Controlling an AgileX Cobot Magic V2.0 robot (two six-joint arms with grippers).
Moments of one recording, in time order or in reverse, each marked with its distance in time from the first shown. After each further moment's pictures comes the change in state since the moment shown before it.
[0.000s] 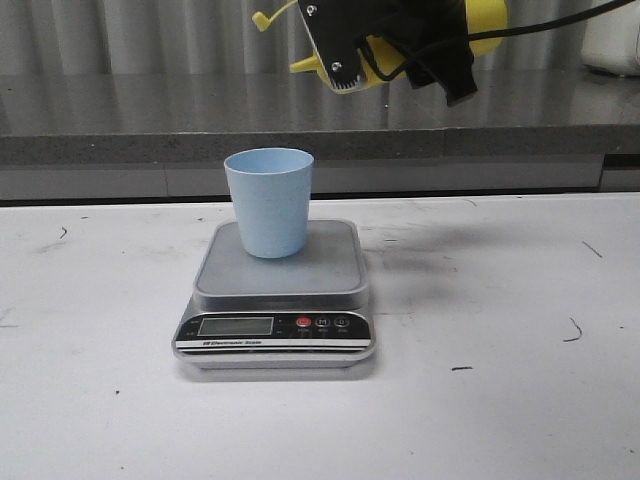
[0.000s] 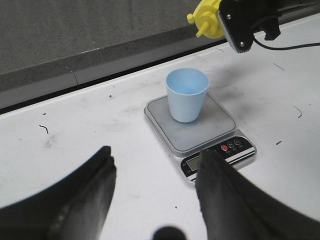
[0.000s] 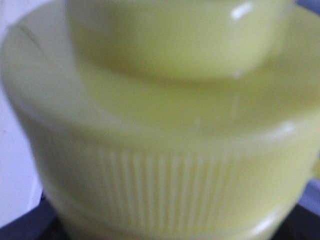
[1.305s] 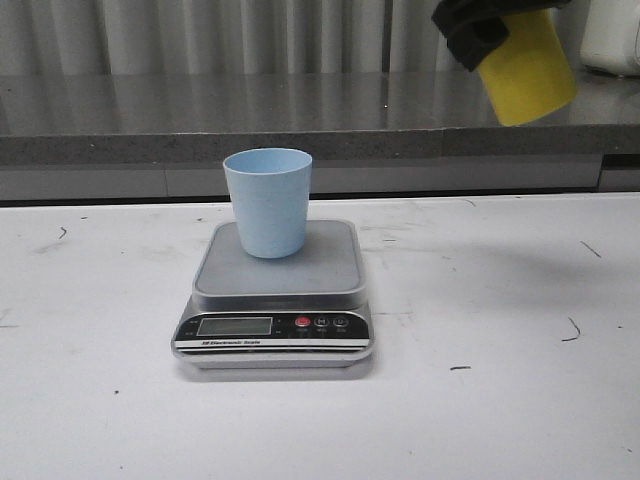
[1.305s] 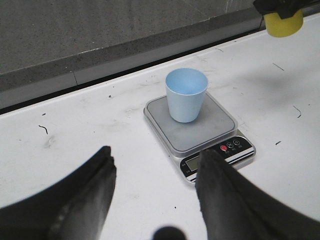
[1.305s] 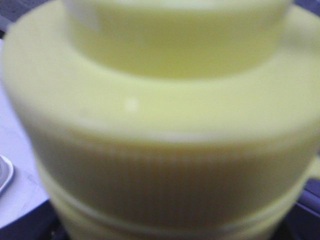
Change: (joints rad) left arm 0.000 0.000 0.000 0.000 0.000 0.000; right arm -0.240 -0.271 0.247 0.560 -0.308 0.799
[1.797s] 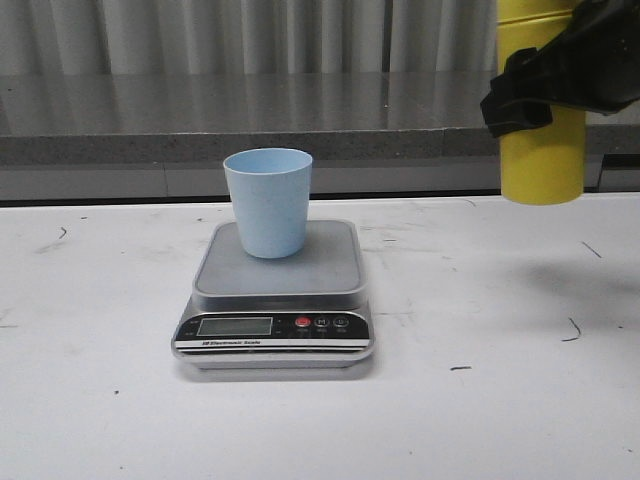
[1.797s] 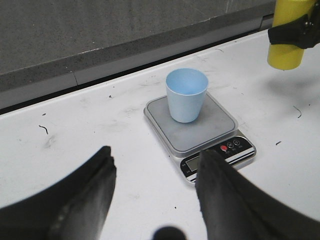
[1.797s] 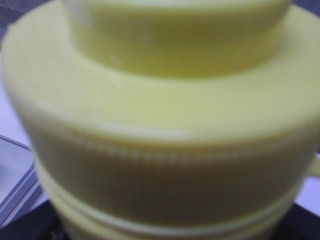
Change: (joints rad) left arm 0.000 0.000 0.000 0.000 0.000 0.000; right arm -0.213 -0.030 0.413 0.173 -0.651 0.002
